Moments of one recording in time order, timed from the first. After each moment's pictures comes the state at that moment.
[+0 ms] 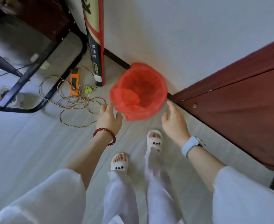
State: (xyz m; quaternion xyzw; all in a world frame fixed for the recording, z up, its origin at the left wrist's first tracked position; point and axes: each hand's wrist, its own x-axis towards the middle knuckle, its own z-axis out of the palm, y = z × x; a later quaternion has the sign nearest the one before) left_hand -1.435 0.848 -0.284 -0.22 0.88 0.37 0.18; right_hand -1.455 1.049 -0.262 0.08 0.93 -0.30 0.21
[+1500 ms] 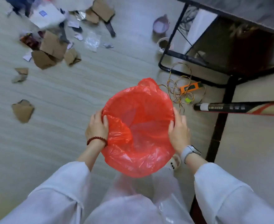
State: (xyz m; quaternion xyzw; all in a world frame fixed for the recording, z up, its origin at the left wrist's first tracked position) left_hand -1.078 0.742 -0.190 -0.79 0.53 0.29 -0.05; right_hand -1.320 0.790 -0.176 -0.48 0.82 -0.08 0.29
